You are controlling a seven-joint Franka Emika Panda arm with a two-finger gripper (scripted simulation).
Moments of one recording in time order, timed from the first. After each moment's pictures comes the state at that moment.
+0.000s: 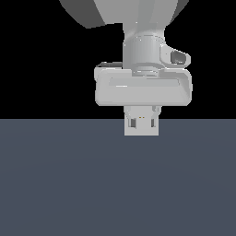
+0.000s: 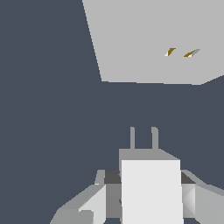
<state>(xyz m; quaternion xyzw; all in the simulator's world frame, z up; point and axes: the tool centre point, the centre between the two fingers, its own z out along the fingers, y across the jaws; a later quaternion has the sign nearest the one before) -0.037 -0.052 0.089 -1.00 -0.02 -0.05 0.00</state>
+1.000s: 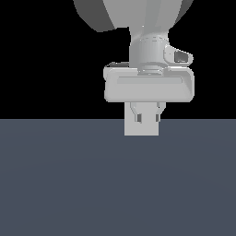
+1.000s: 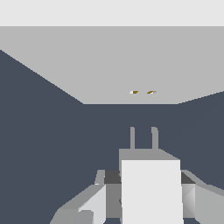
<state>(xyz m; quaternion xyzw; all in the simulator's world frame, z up) -0.016 -0.070 0.100 -1.00 0.00 -0.05 0.00</state>
